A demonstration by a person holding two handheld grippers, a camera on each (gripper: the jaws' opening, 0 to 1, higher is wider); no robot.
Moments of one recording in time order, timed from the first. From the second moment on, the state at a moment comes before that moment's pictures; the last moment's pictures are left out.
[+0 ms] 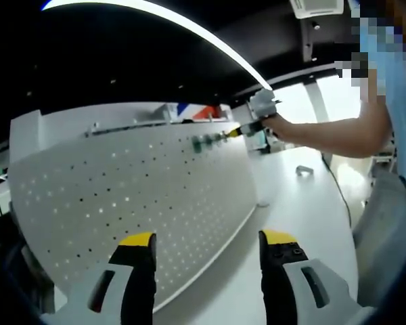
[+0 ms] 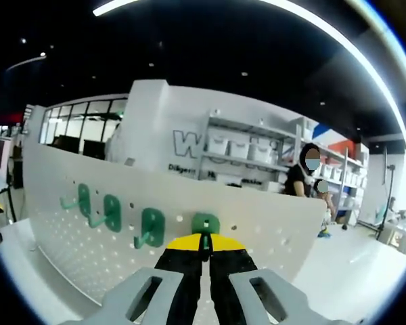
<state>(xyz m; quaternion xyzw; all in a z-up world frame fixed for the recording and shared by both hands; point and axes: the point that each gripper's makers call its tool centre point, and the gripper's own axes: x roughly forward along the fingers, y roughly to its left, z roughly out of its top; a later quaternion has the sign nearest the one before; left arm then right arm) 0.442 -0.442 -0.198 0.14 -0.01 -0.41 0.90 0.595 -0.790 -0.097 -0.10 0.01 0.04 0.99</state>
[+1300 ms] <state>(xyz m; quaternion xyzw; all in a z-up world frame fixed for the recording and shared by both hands) 0.441 -0.440 -0.198 0.14 -0.01 -0.40 0.90 0.599 -0.790 -0.105 -0.11 0.02 0.04 0.99</state>
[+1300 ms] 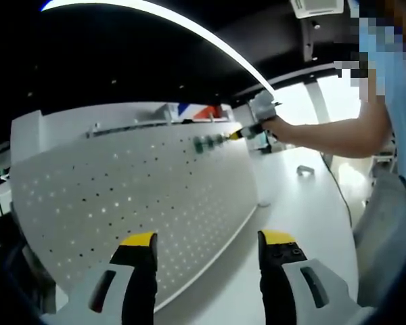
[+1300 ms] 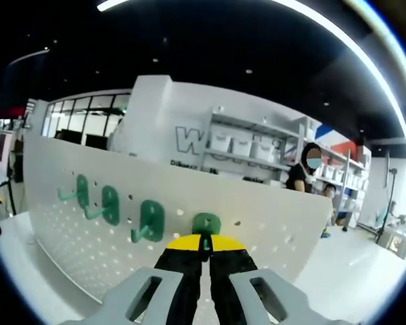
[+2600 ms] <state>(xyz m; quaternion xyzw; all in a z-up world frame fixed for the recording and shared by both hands) 0.439 -0.440 -0.193 0.14 -0.01 -0.40 0.90 0.582 -0.792 -0.105 -0.09 0.01 0.05 0.99</state>
